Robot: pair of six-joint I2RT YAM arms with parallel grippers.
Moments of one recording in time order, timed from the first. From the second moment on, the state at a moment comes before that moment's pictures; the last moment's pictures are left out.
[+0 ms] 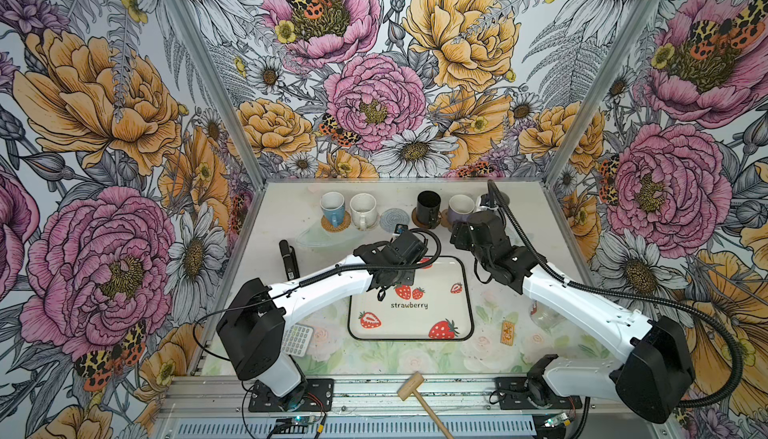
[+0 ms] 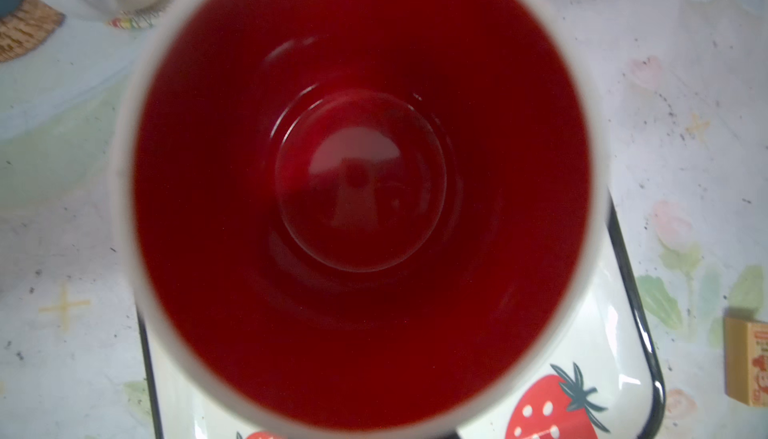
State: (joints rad) left arm -0.86 1.60 1.23 -0.66 -0.28 -0.58; right arm 0.57 1.29 0.98 -0.30 0.42 0.54
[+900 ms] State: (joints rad) left arm -0.58 2.07 1.66 -0.66 -0.13 -0.37; right arm 0.50 1.34 0.96 -0.29 0.36 0.53
